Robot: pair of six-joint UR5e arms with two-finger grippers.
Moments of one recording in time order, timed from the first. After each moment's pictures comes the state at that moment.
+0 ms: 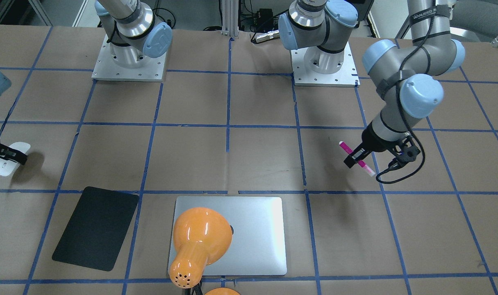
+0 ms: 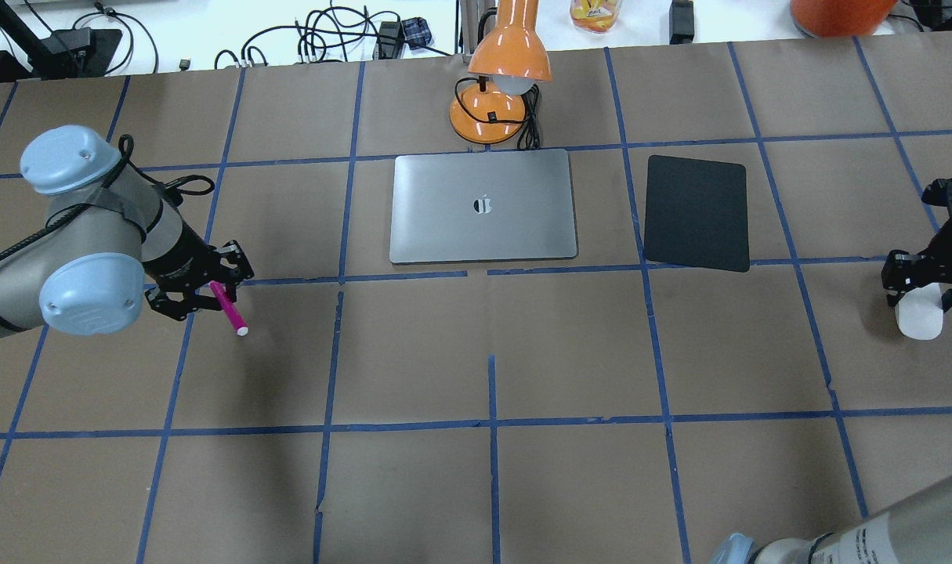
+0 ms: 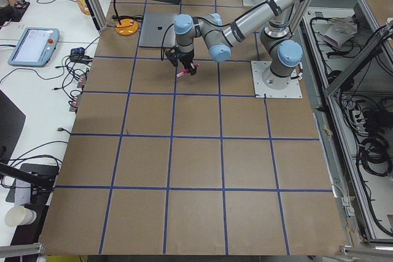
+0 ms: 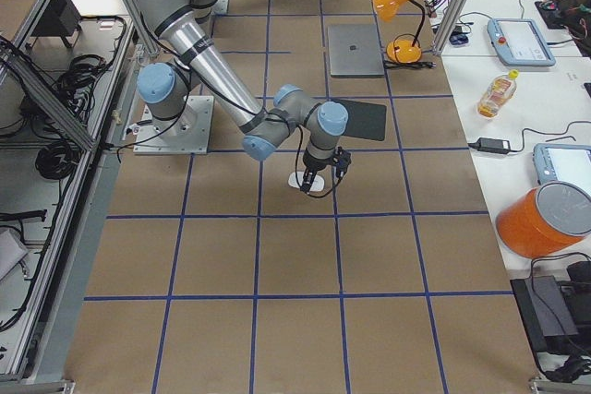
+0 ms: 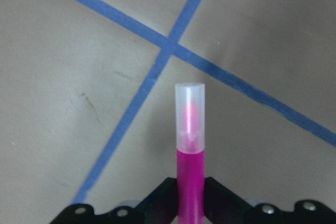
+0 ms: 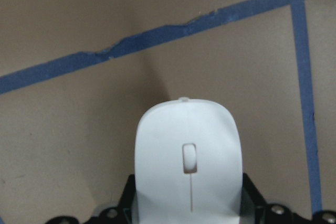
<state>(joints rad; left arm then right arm) -1.34 -1.72 -2.05 -1.00 1.57 -0.44 0.92 -1.21 1.92 -2.21 -1.74 -0.36</state>
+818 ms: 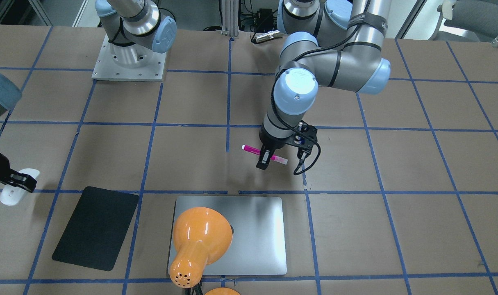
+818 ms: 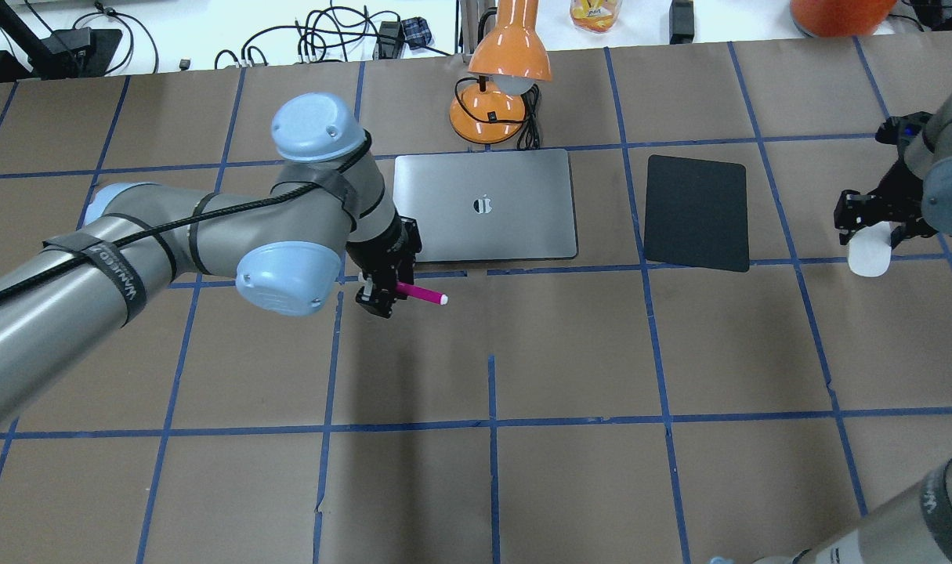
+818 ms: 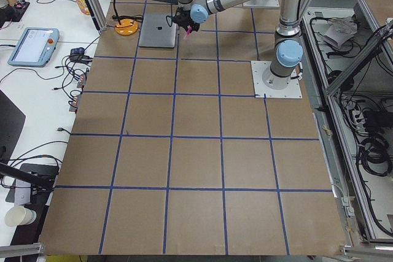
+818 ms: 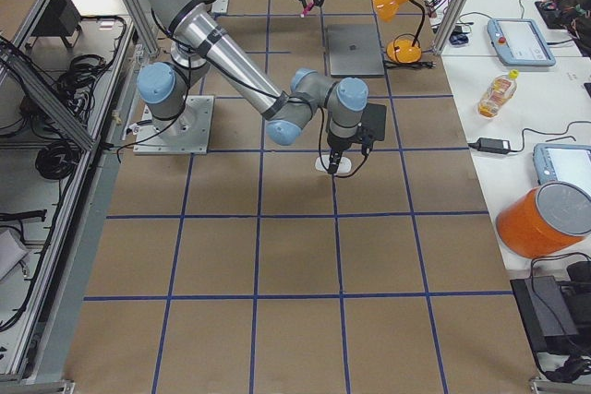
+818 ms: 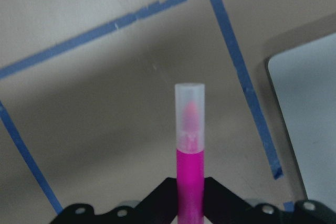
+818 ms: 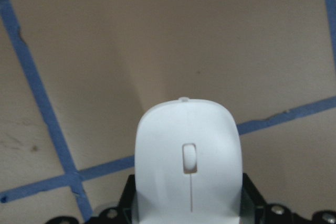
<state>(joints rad) -1.82 -1.86 -1.84 -1.08 1.48 -1.52 1.11 -1.16 1.79 -2.21 -1.67 -0.21</state>
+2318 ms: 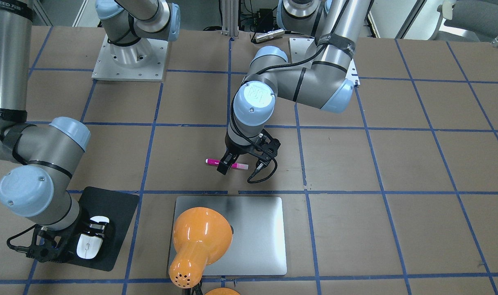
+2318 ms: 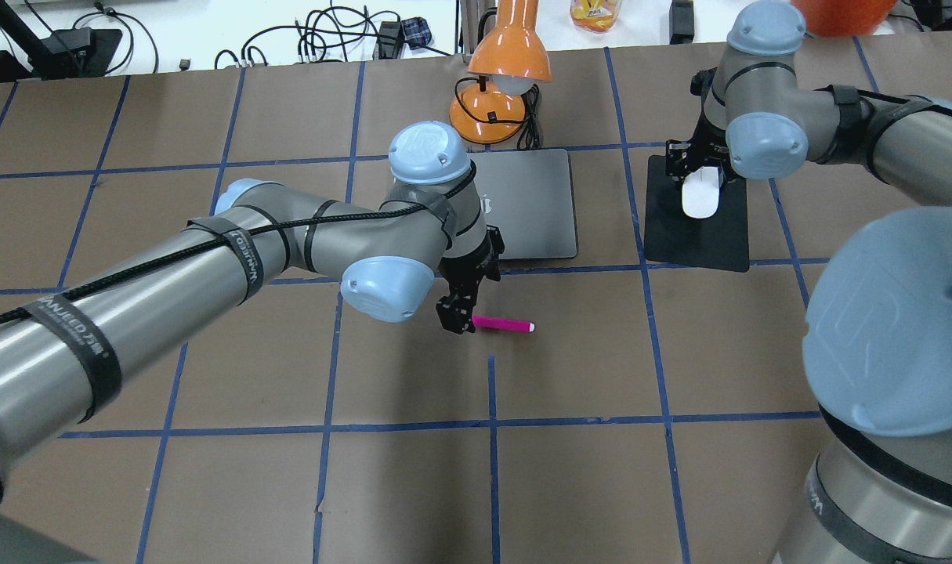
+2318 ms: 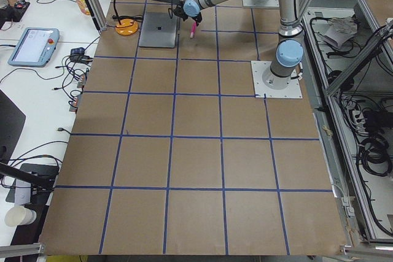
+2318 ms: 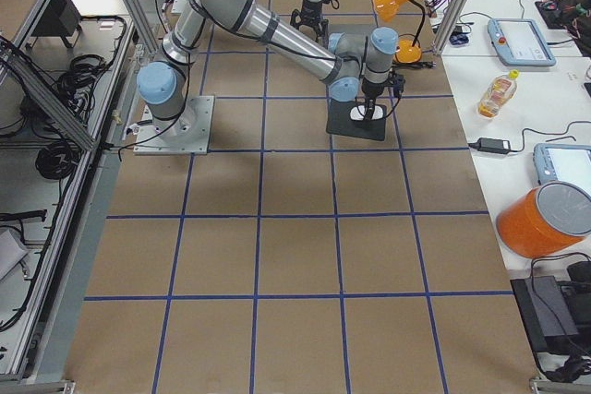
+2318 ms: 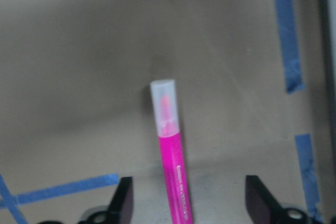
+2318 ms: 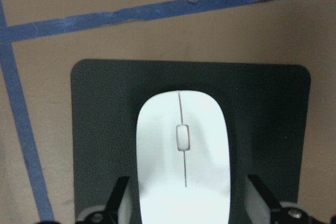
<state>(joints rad) -1.89 -1.93 -1.76 -1.11 1.41 -1.24 1.43 -0.97 1.55 -2.18 -1.63 0.01</state>
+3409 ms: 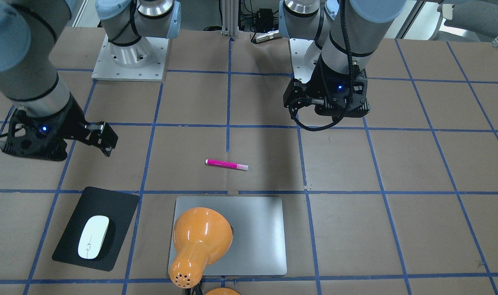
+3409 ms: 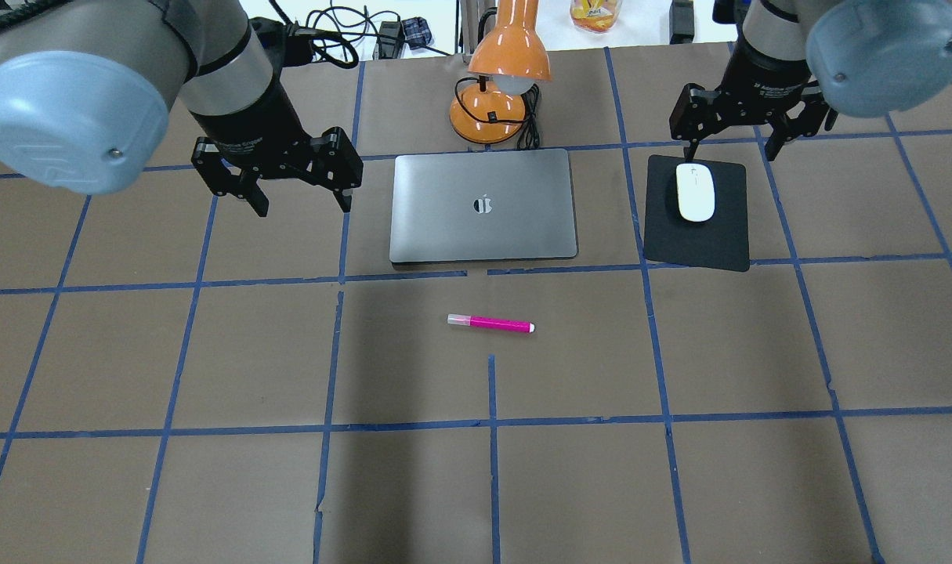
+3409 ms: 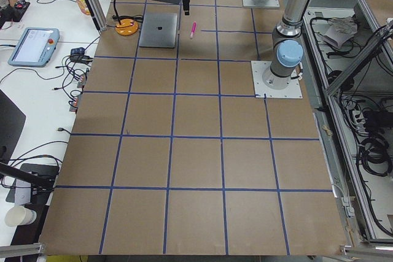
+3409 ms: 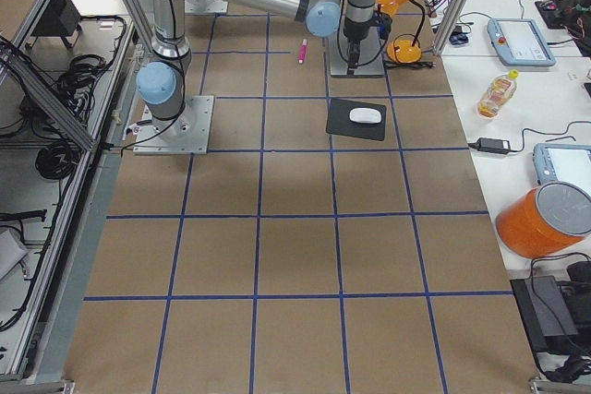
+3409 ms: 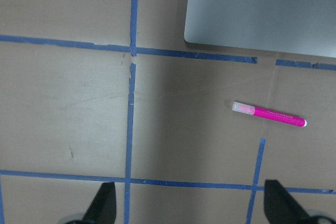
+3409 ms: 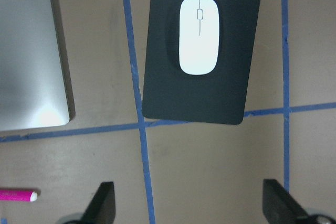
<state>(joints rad) -1.64 -1.63 -1.57 -1.54 1.53 -0.03 1.51 -1.42 1.54 -1.68 -1.63 0.01</state>
